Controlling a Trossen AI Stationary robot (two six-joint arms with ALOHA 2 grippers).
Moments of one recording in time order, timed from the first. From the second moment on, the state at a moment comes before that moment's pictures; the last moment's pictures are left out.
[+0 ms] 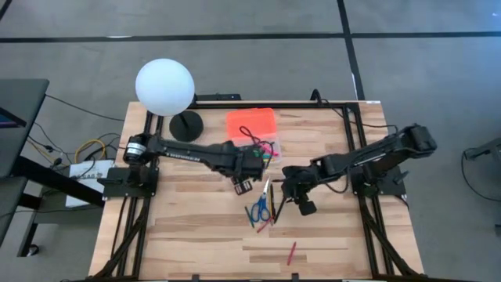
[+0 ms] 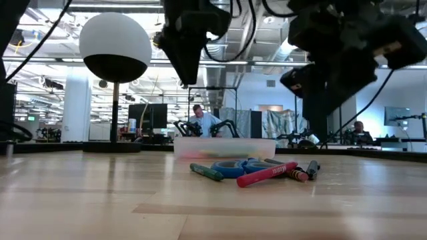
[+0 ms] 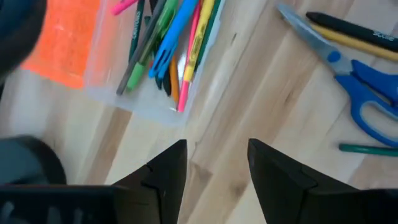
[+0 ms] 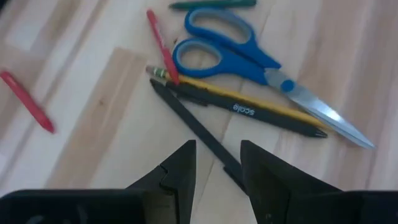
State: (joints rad) left arm -0.11 1.94 1.76 -1.25 -0.32 -0.52; right arm 0.18 1.47 0.81 -0.35 -0.19 -0.19
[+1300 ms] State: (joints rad) left arm -0.43 1.92 1.76 -1.57 -0.53 -1.20; right arm 0.22 1.74 0.81 -0.28 -0.14 -0.34
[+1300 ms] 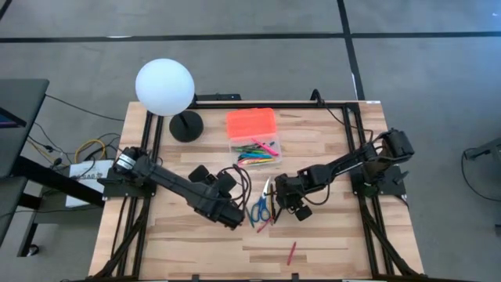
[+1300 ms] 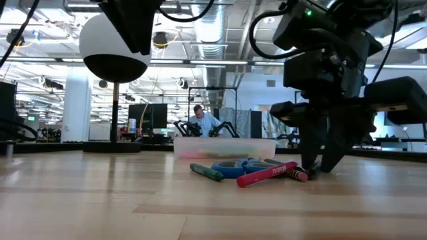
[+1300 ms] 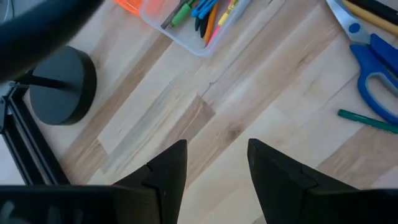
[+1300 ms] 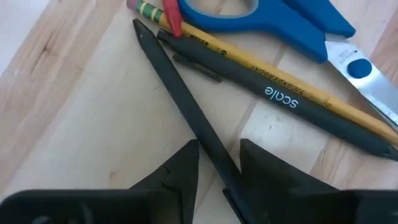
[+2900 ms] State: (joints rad) left arm -0.54 1.92 1.49 -1.57 -0.64 -1.50; right arm -0.01 1.38 0.88 -0.61 -0.05 -0.06
